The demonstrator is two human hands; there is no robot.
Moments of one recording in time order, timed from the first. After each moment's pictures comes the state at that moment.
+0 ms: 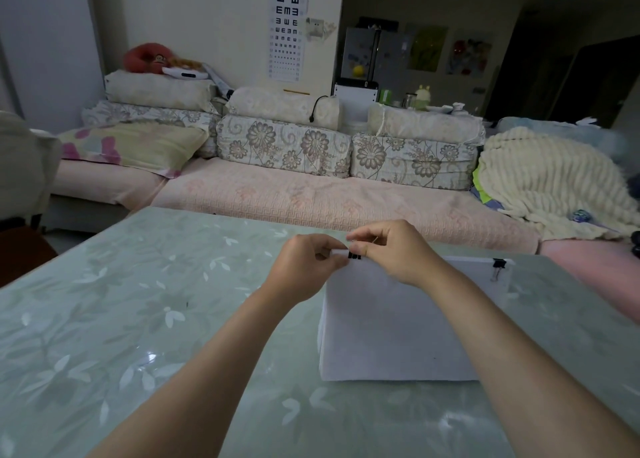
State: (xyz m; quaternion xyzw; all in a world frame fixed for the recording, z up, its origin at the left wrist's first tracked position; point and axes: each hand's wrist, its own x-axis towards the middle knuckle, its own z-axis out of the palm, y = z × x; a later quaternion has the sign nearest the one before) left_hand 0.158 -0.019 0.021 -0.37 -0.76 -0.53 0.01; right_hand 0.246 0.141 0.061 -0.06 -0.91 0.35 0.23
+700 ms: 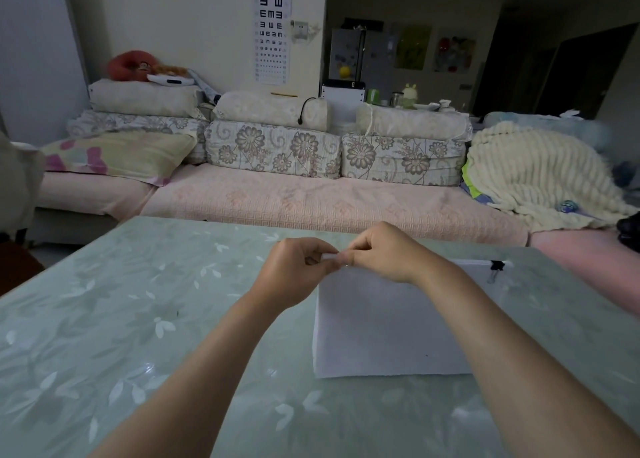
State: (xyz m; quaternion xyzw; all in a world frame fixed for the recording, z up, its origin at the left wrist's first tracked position) left_hand 0.164 -0.021 0.025 -0.40 -0.75 -0.52 0.02; right_hand 0.257 0.139 0.077 -0.08 -0.94 0.30 0.10
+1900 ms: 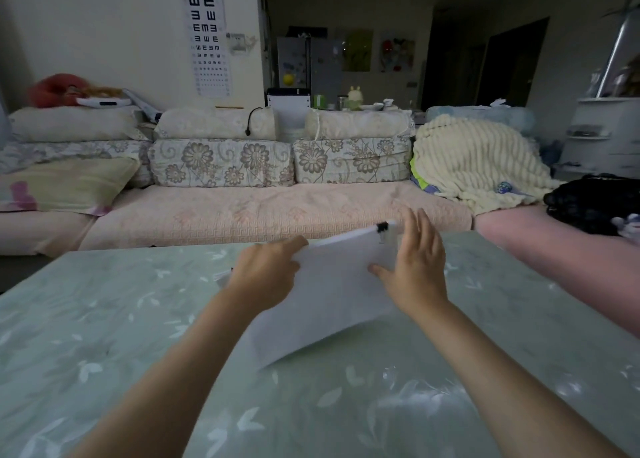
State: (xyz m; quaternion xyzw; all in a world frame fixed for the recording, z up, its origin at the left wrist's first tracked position) left_hand 0.204 0.051 0.053 -0.48 -0.84 -0.15 0.20; right_hand 0.346 0.246 0.013 -0.31 -0.86 0.06 0.40
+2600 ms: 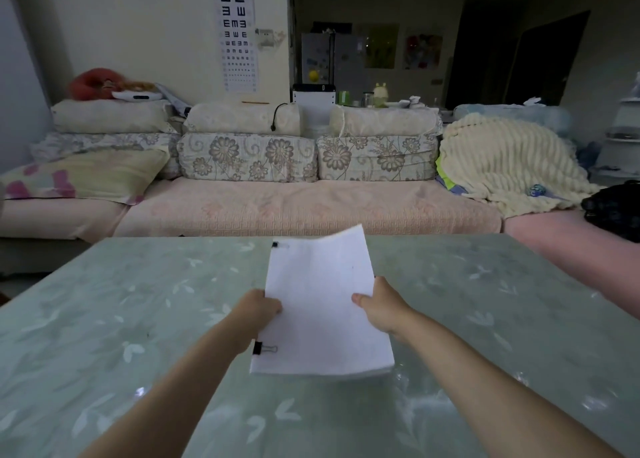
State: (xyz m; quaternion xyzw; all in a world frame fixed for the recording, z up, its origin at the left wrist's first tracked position) left_hand 0.142 -0.003 -0.034 -0.15 -0.83 -0.49 -0.21; right_hand 0.275 0.196 -0.038 -0.32 -0.83 0.45 0.11
